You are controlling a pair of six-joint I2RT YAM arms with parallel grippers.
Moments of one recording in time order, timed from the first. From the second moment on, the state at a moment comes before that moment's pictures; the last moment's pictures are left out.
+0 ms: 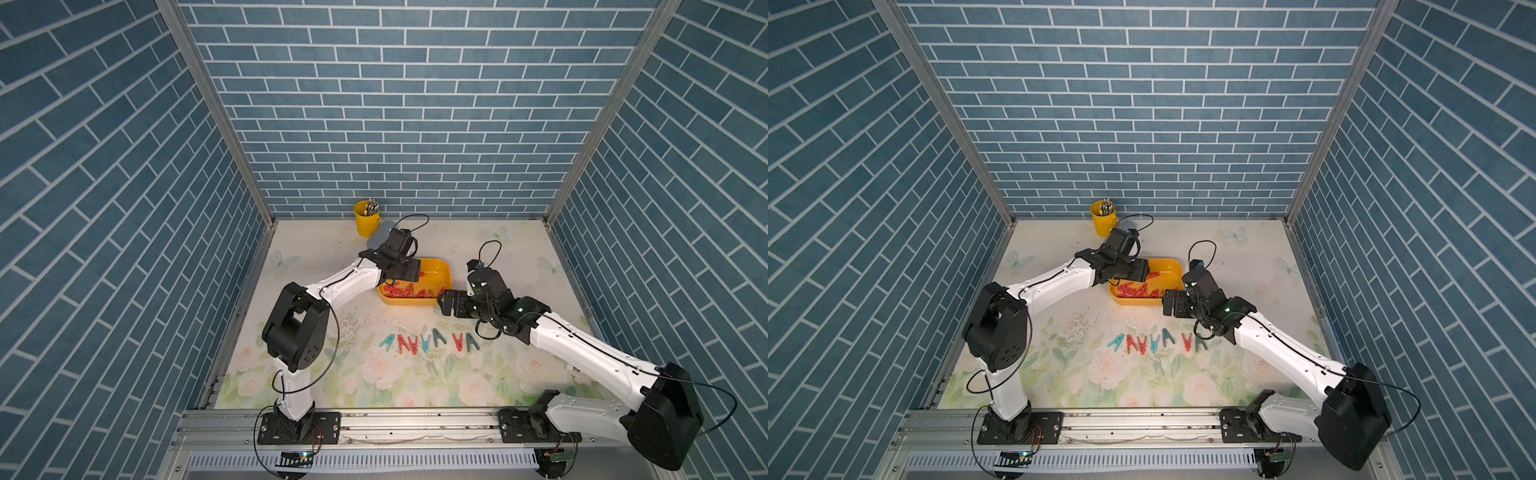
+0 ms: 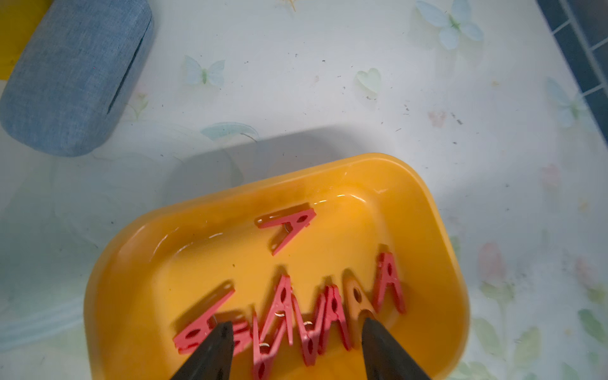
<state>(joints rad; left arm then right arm) -0.62 1.92 1.48 -0.45 -0.01 -0.34 0.73 1.22 0.89 -0.45 0.06 0.61</state>
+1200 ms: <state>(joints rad) -0.65 2.24 1.67 -0.45 -0.06 -0.16 0.59 1.32 0.94 -0.36 0.01 0.60</state>
